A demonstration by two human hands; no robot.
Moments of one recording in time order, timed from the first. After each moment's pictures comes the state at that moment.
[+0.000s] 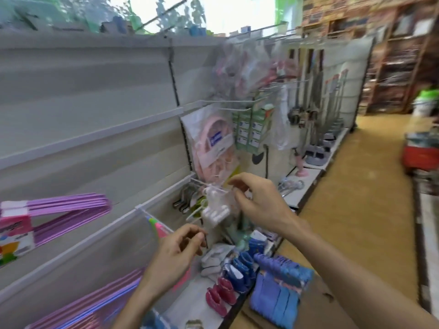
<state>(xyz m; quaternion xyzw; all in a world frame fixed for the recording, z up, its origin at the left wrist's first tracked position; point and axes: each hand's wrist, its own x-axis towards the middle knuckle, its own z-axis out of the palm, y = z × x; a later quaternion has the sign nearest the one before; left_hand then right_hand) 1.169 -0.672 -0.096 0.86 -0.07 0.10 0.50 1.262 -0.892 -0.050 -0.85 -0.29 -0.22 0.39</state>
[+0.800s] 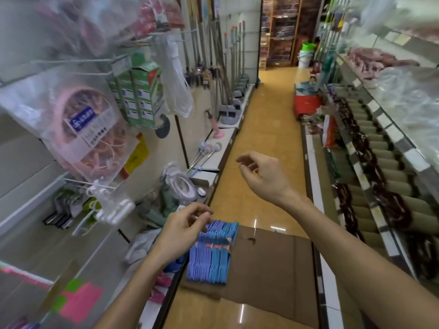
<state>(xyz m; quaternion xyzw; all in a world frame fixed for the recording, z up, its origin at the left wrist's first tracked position) 1.313 -0.905 -0.161 0.84 -0.22 -0.08 0.48 1.310 -1.141 -0.109 -0.91 -0.02 -0.22 0.36</state>
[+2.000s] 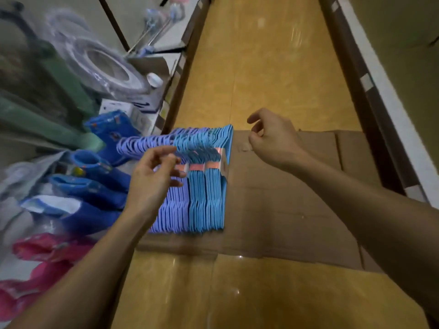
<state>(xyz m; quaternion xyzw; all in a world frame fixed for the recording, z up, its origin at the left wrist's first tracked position) 1.524 -0.957 -0.843 0.79 -0.04 -0.11 0.60 1.478 -1.190 -0.834 -0.91 0.21 -0.07 0.34</state>
